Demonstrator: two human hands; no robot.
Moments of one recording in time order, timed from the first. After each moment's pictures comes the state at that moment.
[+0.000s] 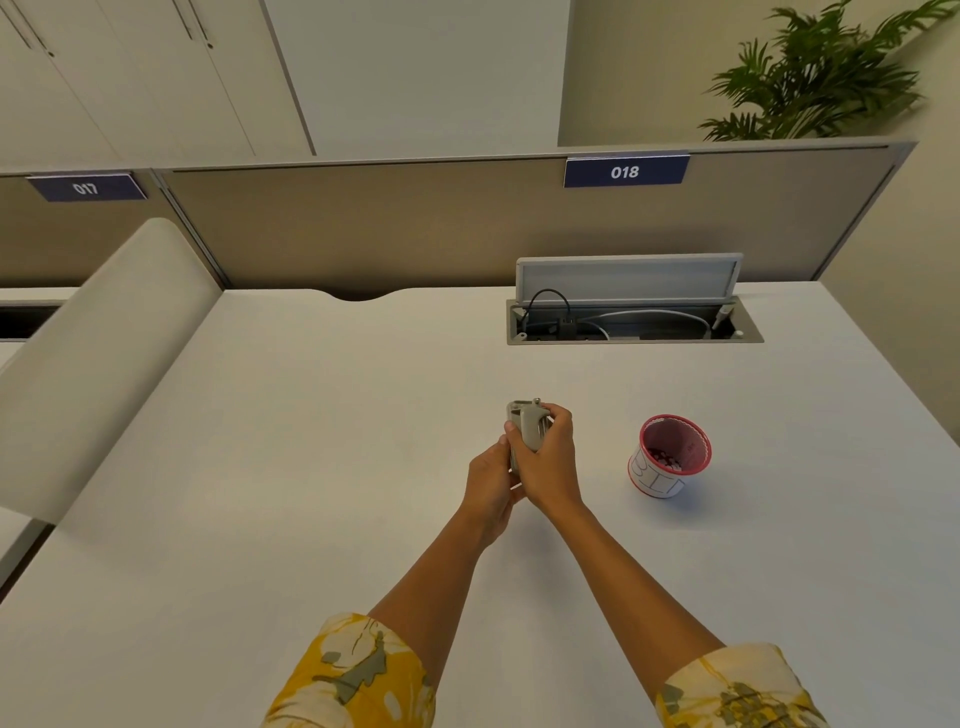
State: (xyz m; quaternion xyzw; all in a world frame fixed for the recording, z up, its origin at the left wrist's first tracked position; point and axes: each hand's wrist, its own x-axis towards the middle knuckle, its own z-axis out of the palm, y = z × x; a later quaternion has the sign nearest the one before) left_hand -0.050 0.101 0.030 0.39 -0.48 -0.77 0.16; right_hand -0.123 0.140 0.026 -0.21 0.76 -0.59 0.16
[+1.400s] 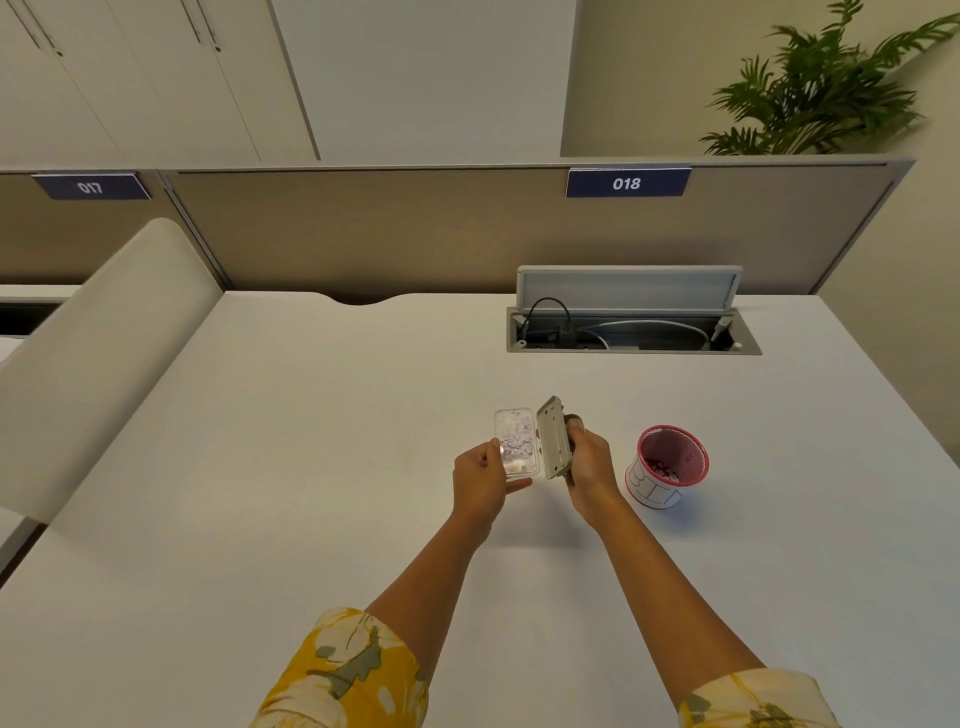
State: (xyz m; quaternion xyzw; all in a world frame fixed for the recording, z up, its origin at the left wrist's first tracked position) left_hand -0.052 0.087 0.017 0.41 -0.54 -0.69 0.23; right_hand -0.161 0.166 0.046 -0.04 0.65 -0.68 0.34
